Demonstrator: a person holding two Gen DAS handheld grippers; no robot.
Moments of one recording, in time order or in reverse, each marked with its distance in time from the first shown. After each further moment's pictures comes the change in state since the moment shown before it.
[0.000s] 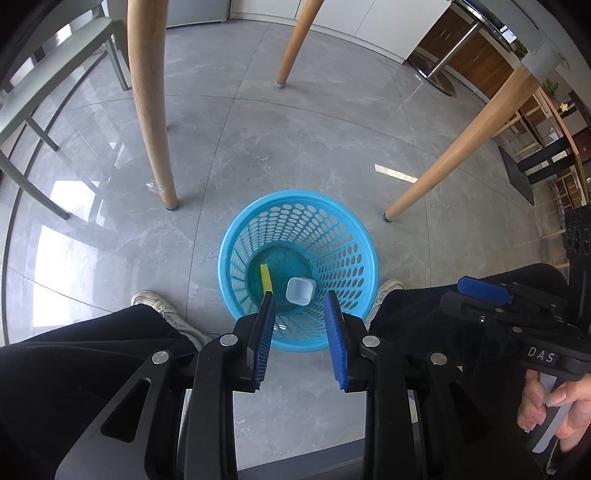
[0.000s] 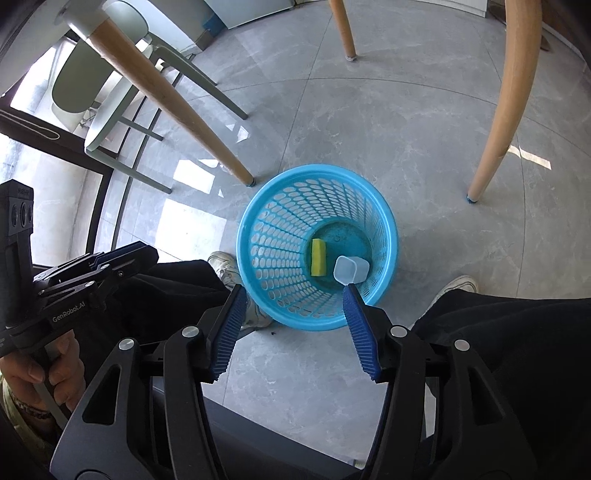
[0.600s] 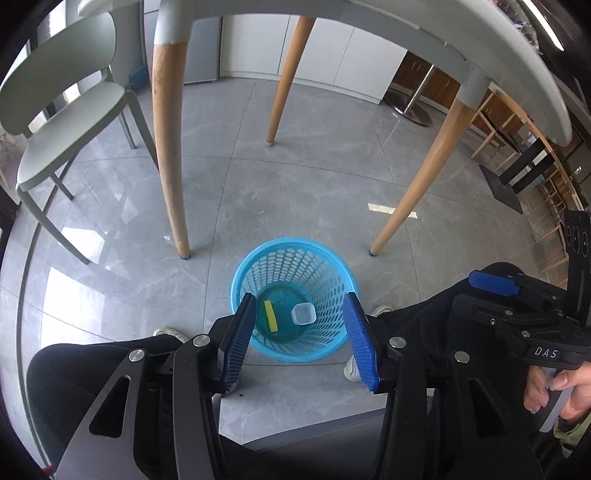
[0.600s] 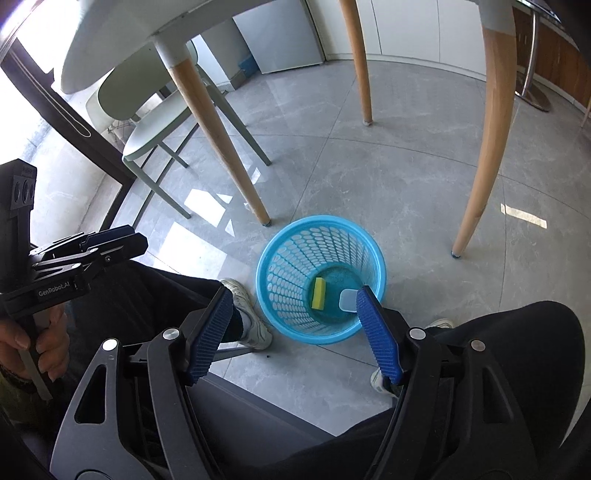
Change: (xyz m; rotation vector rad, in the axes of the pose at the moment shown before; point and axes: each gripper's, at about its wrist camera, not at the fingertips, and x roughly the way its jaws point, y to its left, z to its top) left arm -0.104 -0.022 -0.025 0.097 -0.226 0.009; right arm -0.103 0.027 -0.037 -0.130 -0.213 -0.004
